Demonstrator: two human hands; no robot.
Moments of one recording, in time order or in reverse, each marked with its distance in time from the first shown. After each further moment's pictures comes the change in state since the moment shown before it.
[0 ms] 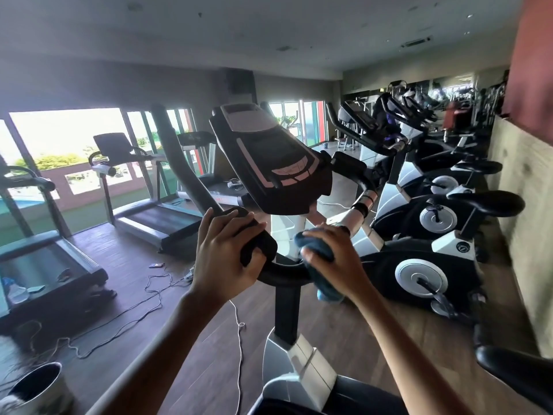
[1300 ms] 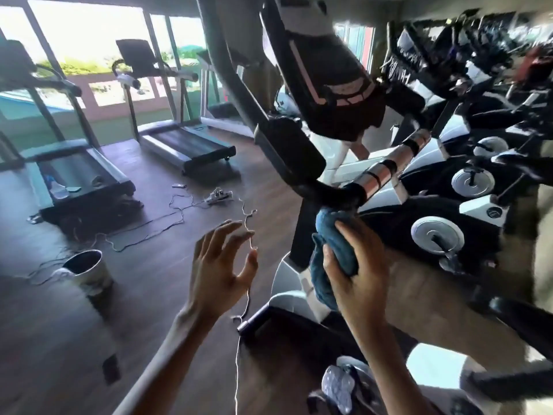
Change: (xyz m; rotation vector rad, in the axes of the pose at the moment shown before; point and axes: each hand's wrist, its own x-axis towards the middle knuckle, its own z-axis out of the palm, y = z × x) left_hand -0.177 -0.001 -0.011 -0.097 -0.043 -0.336; right_hand -0.132 -0.072 0.039 0.030 0.228 -0.060
